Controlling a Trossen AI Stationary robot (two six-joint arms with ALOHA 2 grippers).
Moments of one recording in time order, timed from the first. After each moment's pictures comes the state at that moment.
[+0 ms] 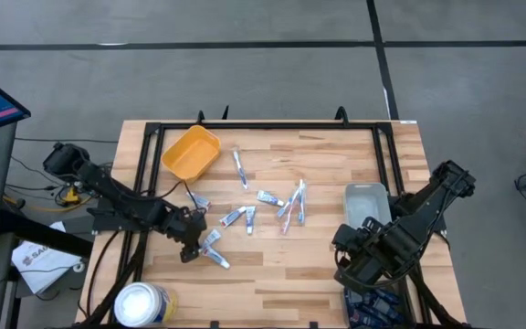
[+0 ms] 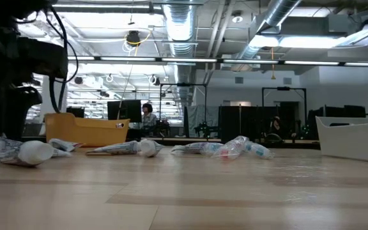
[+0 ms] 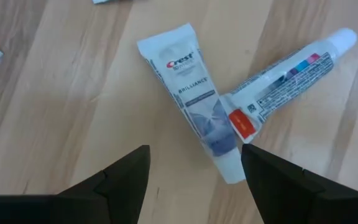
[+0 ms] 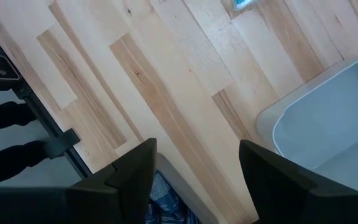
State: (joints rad) left arm -0.45 1.23 0.53 -0.49 -0.08 -0.81; right arm 0.74 1.63 1.66 -1.50 0.24 1.31
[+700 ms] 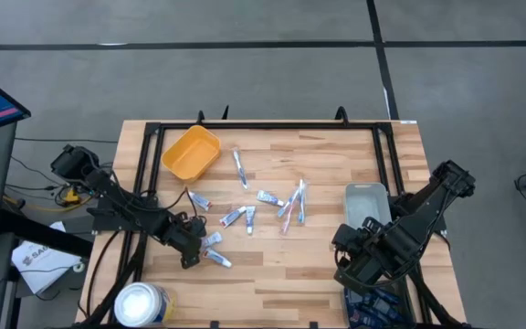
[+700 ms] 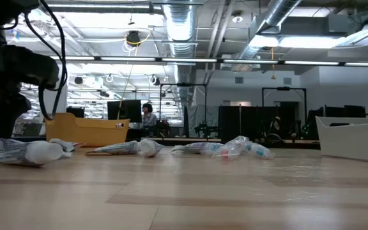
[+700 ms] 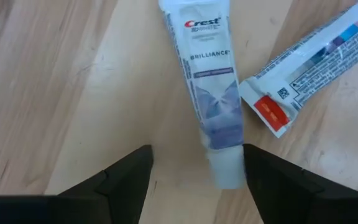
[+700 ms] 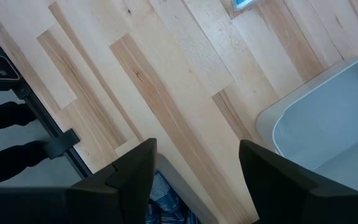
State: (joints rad) left arm -0.53 1.37 0.54 -0.47 -0.16 -0.92; right arm 0.74 1.63 1.66 -1.50 0.24 1.31
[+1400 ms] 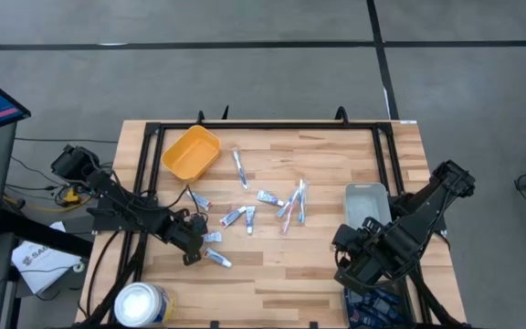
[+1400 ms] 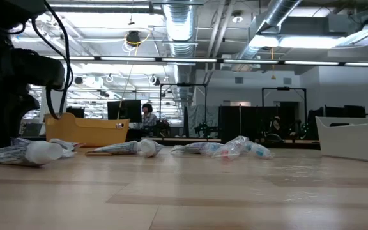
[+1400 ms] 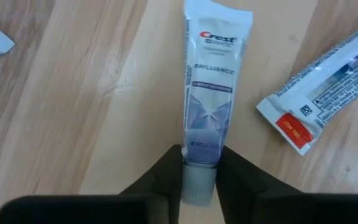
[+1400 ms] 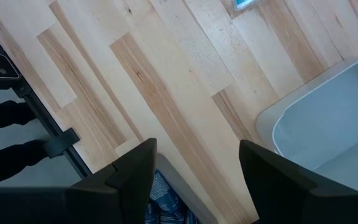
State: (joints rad) left arm -0.53 1.37 0.53 -0.46 -0.17 -0.88; right arm 0.74 1.63 1.66 -1.50 0.24 1.30
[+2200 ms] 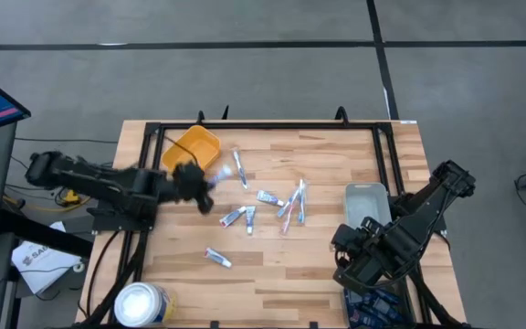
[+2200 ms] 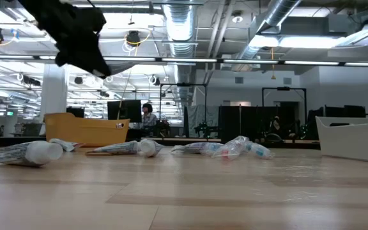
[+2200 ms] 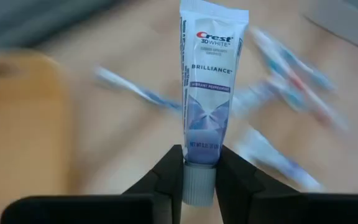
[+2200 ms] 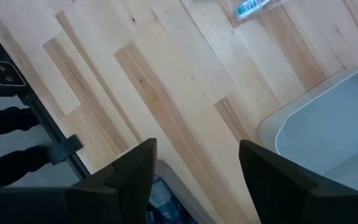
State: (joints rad) left arm -0.09 0.98 0.69 -0.55 -0.56 -0.65; right arm 0.74 1.62 1.66 -1.49 0.26 1.30
